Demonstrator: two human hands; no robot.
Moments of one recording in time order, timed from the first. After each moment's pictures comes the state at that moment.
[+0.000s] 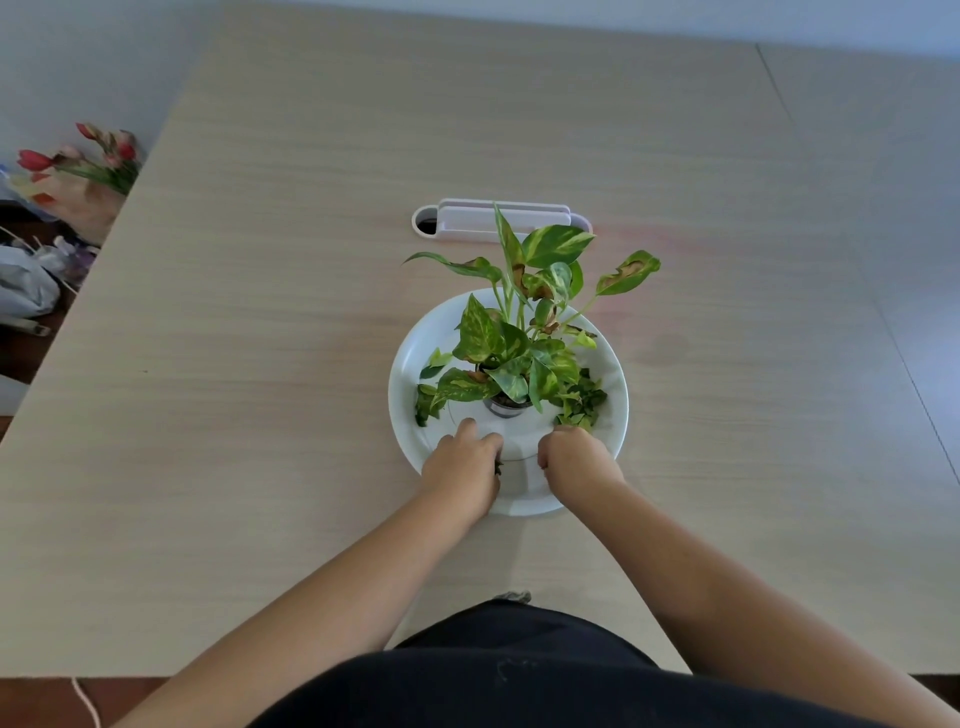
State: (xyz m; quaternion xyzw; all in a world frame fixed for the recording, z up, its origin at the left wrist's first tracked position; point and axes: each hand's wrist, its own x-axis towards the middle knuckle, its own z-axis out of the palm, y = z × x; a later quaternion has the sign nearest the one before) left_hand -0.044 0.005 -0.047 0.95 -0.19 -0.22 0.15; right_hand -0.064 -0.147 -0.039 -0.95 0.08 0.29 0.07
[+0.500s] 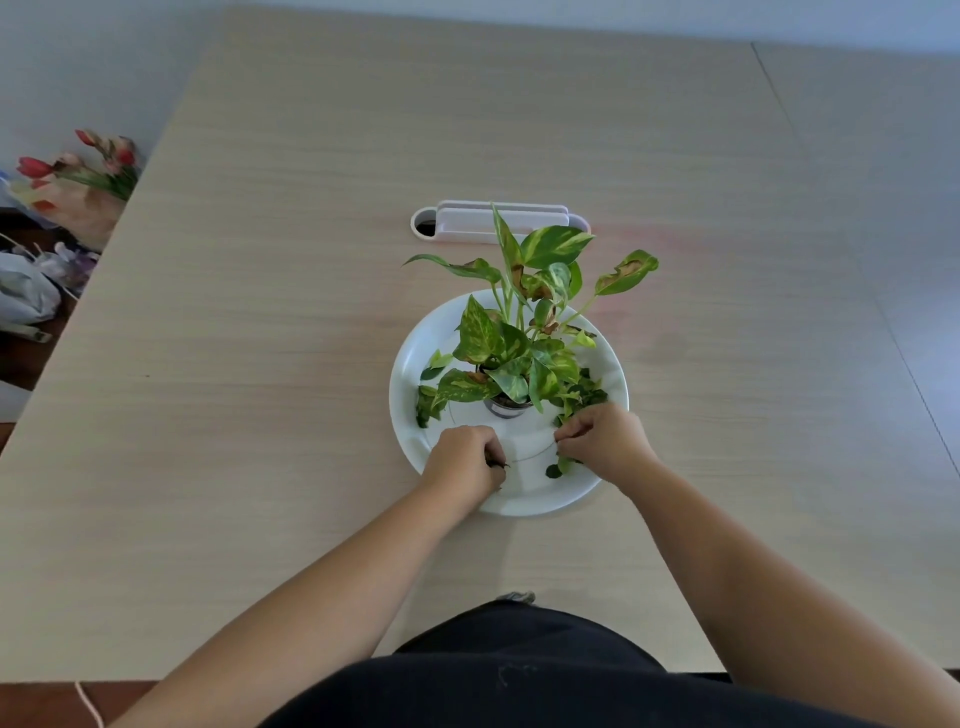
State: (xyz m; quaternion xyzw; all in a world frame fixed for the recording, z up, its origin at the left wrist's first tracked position) left_hand -0.036 0.008 -0.042 0.90 -0.09 -0.27 0.34; right_hand -0.059 -0.179 -0.019 -0.85 0.28 0.18 0.40
